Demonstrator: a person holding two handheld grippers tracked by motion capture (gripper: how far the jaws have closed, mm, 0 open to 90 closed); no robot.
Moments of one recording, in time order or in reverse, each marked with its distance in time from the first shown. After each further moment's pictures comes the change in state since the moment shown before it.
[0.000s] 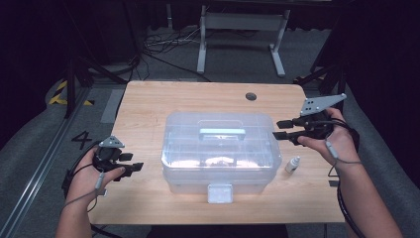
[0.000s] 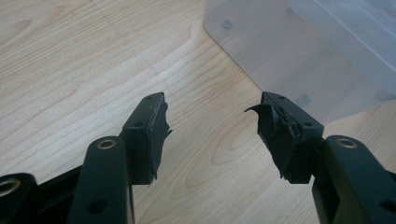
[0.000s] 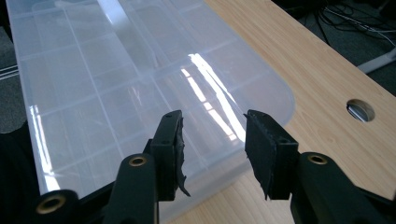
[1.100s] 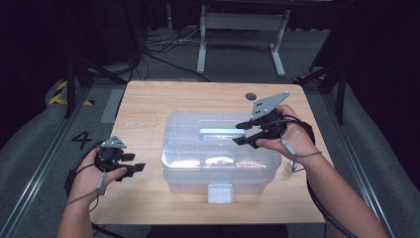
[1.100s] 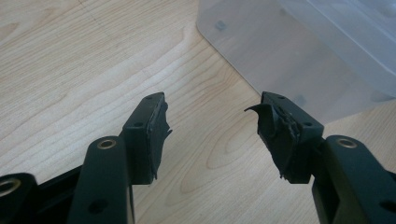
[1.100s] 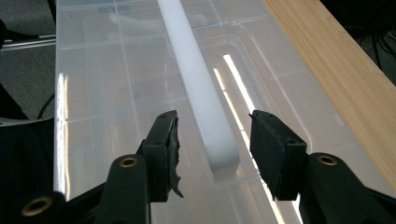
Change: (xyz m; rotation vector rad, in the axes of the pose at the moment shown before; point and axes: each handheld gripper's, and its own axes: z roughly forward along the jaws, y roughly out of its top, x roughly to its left) left arm -0.001 0.001 0.004 -0.008 -0.011 0.013; right arm 0.042 0.060 0.073 0.048 0.142 -0.184
